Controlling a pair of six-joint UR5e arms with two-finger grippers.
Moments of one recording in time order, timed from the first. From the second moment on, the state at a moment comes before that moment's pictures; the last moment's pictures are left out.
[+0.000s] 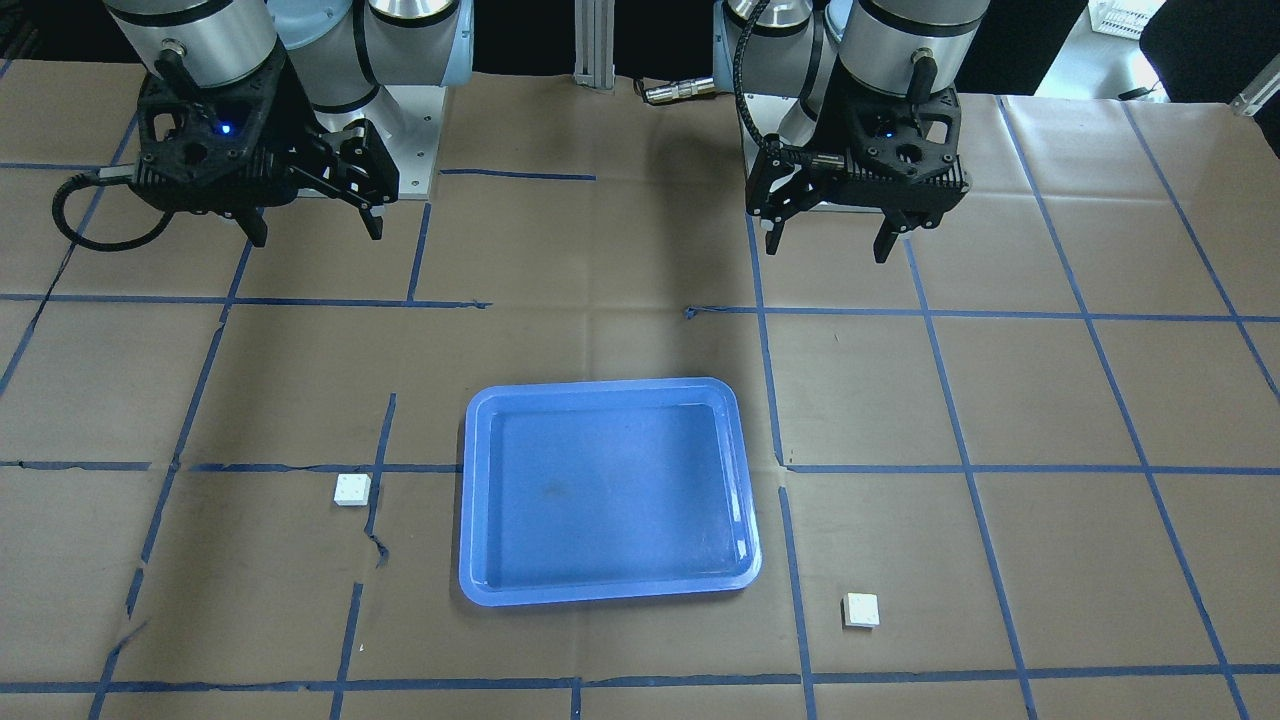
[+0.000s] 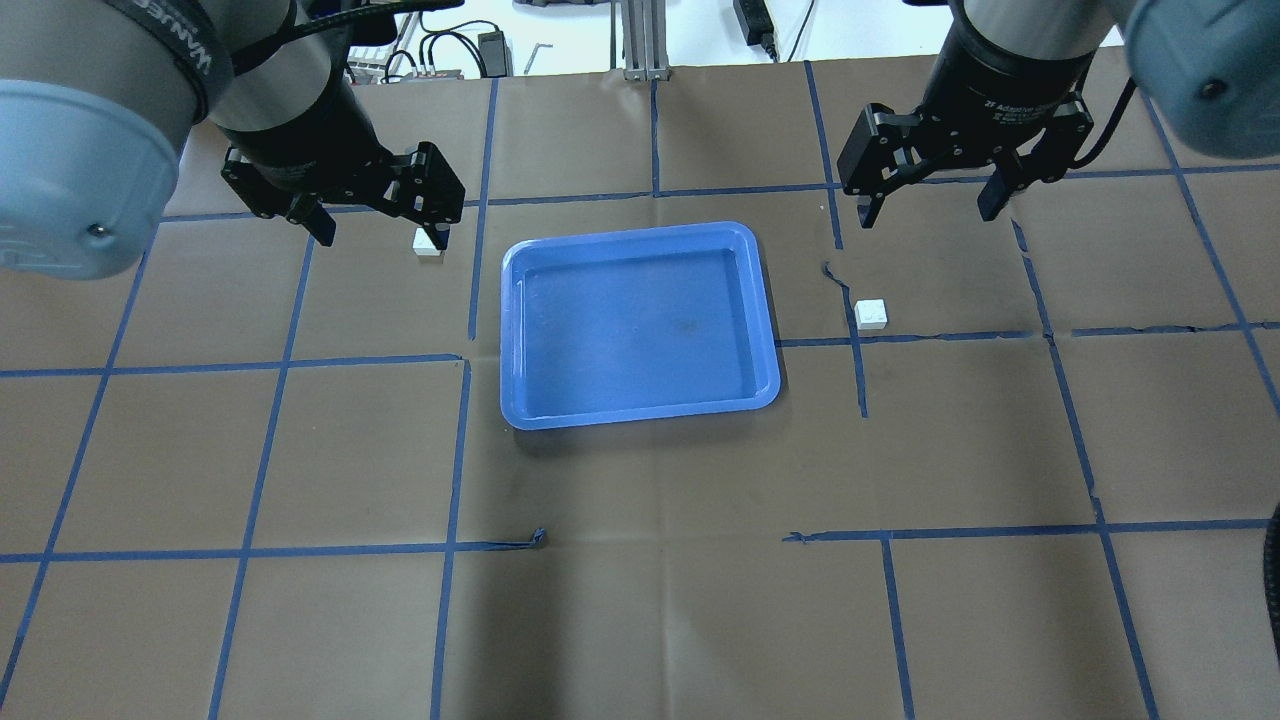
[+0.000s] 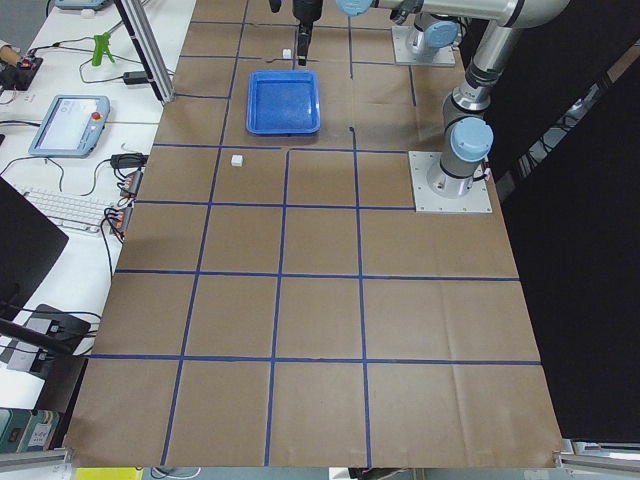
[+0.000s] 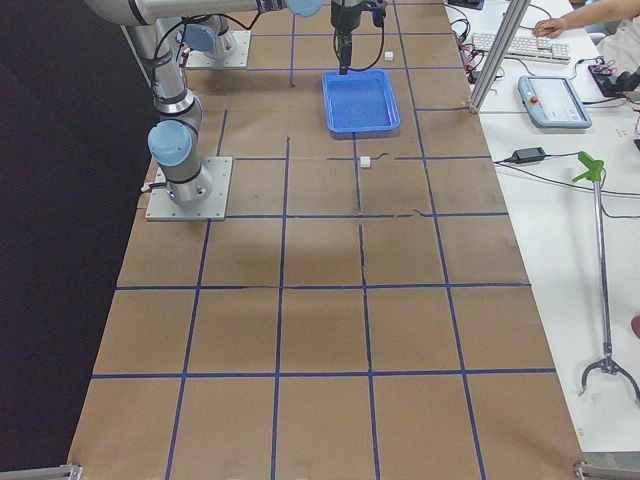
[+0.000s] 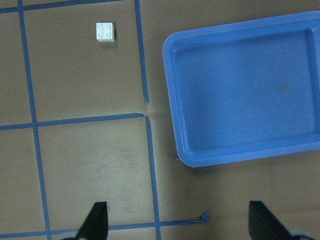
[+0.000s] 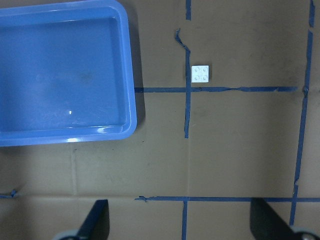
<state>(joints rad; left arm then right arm) -1.66 -1.54 -1.57 -1.52 1.59 0.00 1.61 -1.56 1.50 -1.51 -1.54 -0.12</state>
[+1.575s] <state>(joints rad) -1.46 -2.21 -1.55 -0.82 1.56 0.24 1.39 -1.38 1.54 -1.64 -1.27 -1.84</state>
